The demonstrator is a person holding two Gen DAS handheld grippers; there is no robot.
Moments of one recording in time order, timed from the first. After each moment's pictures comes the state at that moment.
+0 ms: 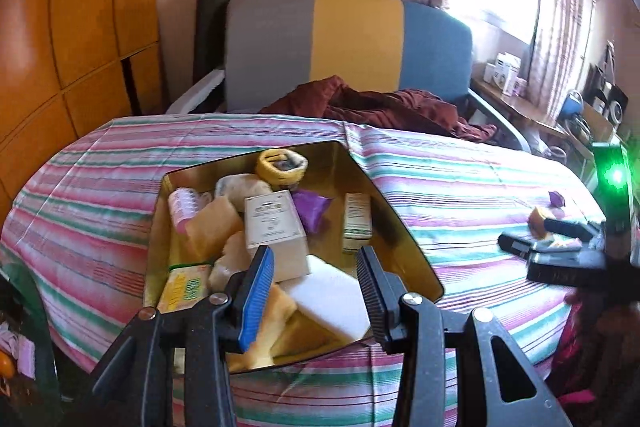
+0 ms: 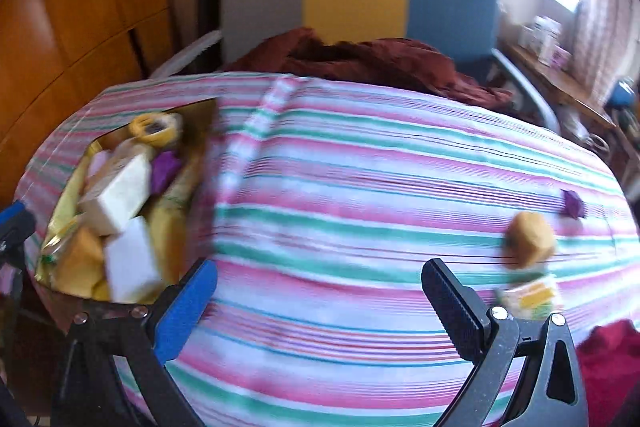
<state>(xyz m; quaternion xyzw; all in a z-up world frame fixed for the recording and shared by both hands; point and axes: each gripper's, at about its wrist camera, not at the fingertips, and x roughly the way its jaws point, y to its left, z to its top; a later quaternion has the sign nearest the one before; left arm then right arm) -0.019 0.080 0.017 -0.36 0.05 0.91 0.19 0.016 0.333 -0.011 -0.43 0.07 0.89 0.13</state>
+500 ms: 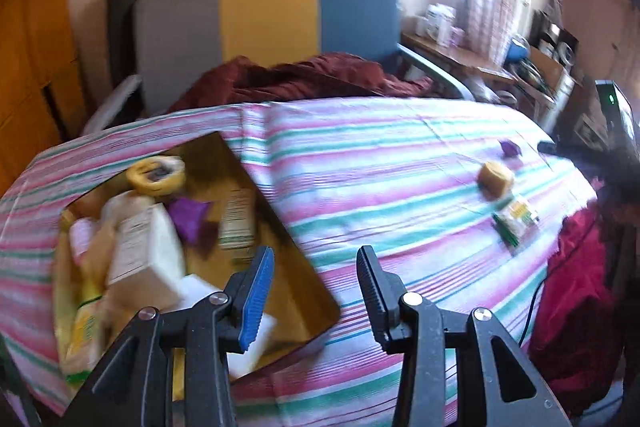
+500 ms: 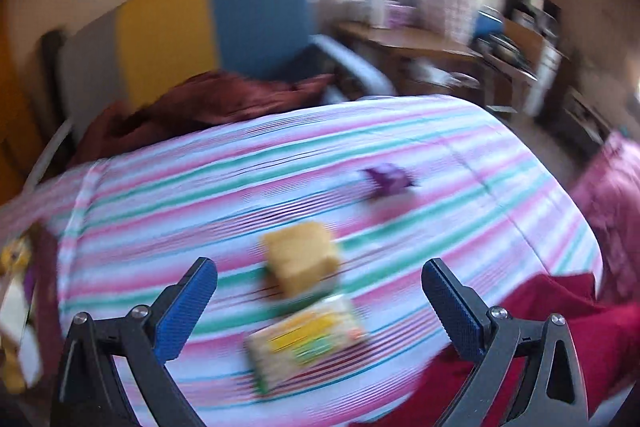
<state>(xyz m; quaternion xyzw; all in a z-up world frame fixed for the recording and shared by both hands) -0.020 0.189 -0.007 -0.39 0.11 0.86 0.30 0.101 0.532 0.005 -0.36 0.17 0.84 0.37</state>
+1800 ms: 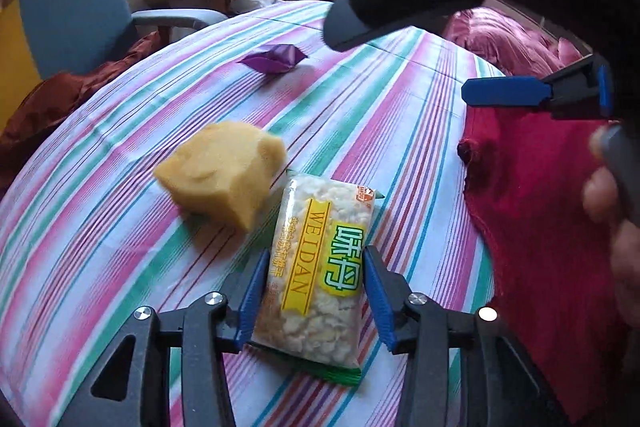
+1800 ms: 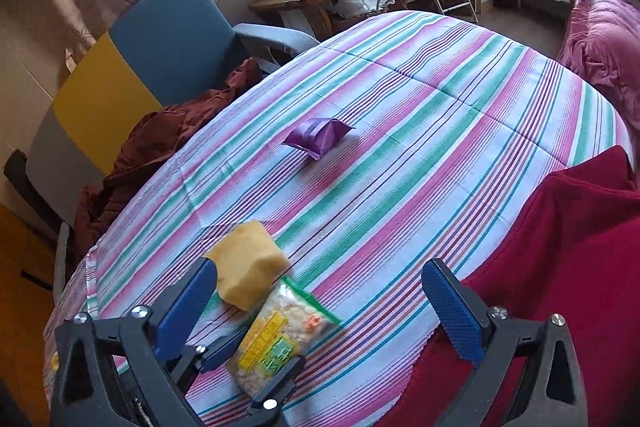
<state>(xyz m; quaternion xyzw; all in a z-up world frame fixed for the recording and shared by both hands) 0.043 0.481 -0.101 -0.38 0.28 0.66 0.58 0.144 0.600 -0.037 -0.33 0.37 0.78 0.38</state>
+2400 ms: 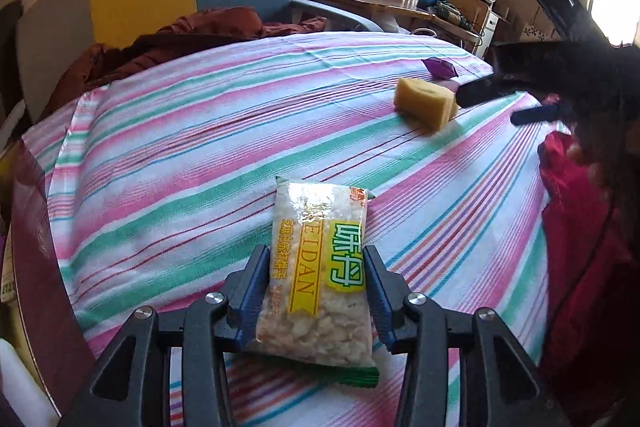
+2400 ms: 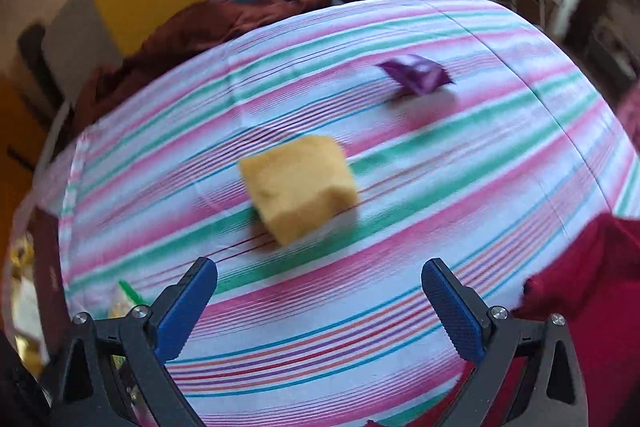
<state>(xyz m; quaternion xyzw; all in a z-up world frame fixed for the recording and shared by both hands) -0.009 0.315 -0.110 -0.39 0.17 0.79 0.44 0.068 0.553 -0.068 -0.47 0.26 0.79 0.29</state>
